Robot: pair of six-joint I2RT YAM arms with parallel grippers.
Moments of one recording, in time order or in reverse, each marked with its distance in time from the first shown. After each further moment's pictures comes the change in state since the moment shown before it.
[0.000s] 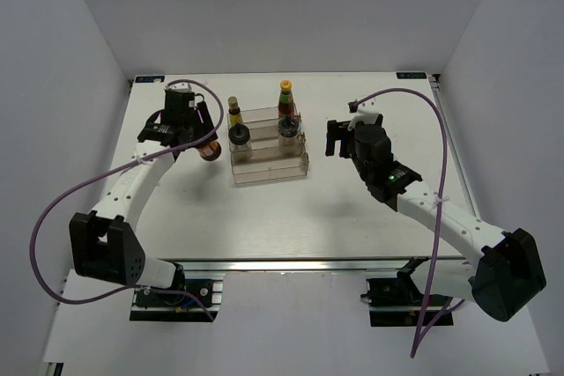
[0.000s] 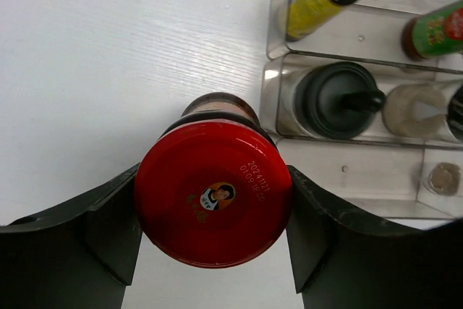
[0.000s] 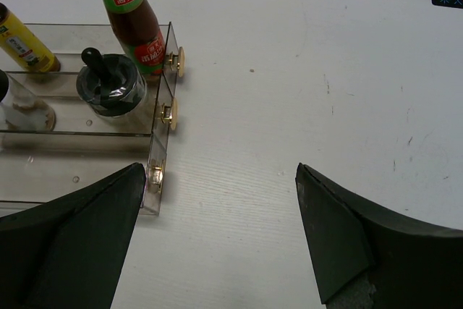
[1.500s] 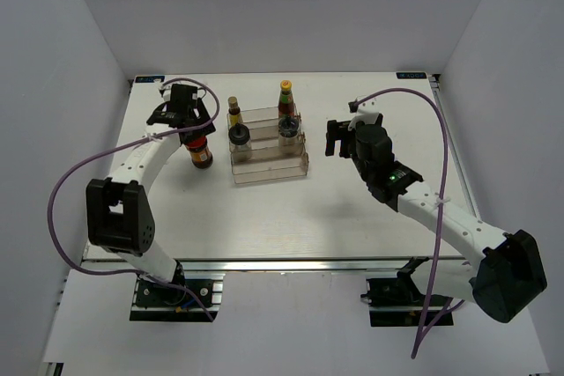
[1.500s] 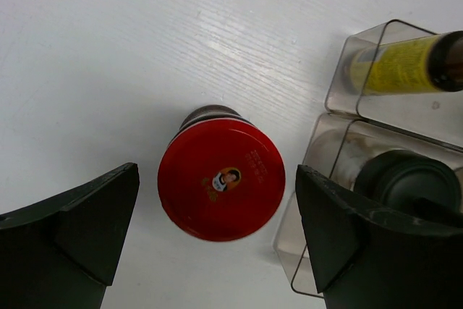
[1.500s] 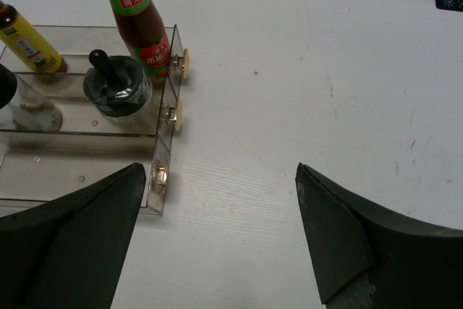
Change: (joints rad) left arm 0.031 0.172 0.080 0.008 -0.144 -0.086; right arm 0.000 -0.010 0.001 0.000 -0.012 -0.001
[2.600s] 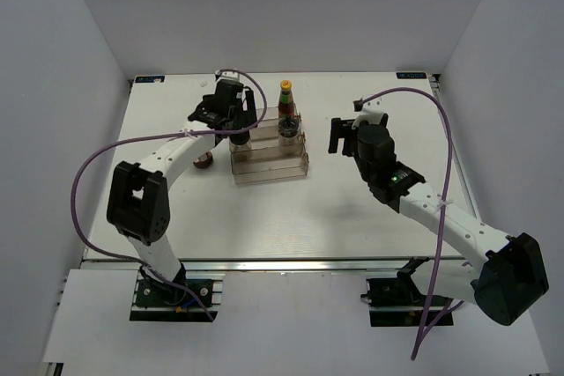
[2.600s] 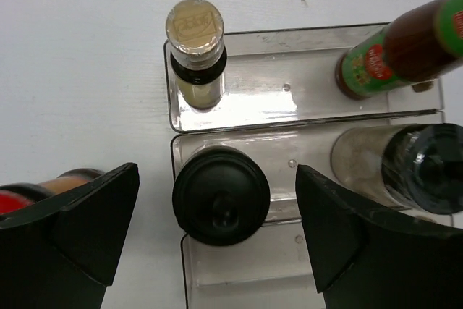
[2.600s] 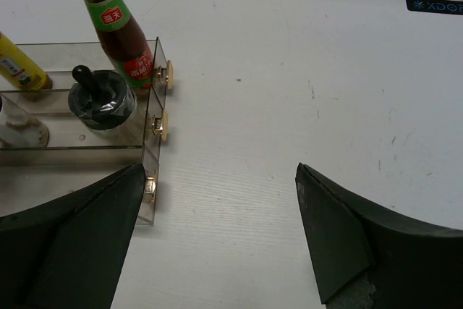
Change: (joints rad) left arm -0.249 0.164 0.085 0.253 0.008 0.163; right arm 0.001 -0.016 0.000 0.000 0.071 0.007
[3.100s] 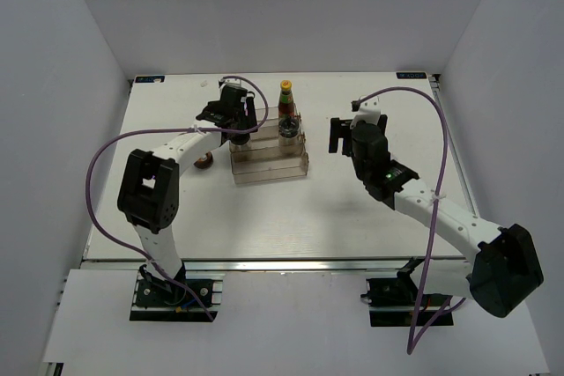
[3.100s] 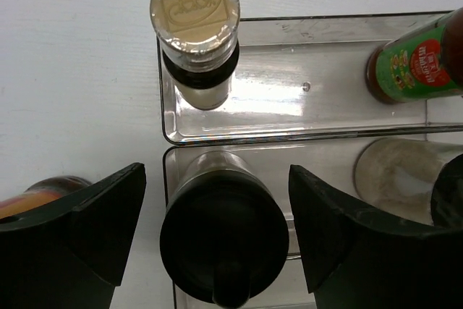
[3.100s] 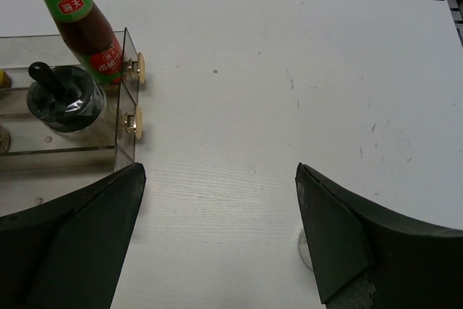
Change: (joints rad) left arm 0.011 0.092 0.000 0.037 0.000 -0.023; right arm 0.004 0.053 0.010 0.000 0.072 -0.005
